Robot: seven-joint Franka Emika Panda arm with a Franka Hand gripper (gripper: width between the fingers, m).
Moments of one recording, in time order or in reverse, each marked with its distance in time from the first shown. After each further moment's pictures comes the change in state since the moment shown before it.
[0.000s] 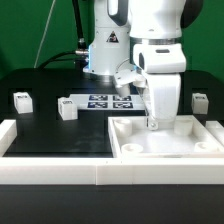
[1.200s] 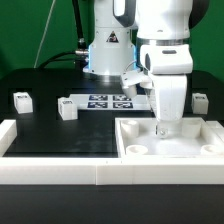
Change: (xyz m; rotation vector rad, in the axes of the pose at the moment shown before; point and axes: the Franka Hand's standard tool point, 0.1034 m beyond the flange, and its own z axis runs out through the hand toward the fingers) arm 0.003 0.003 0.001 -0.001 0.001 0.063
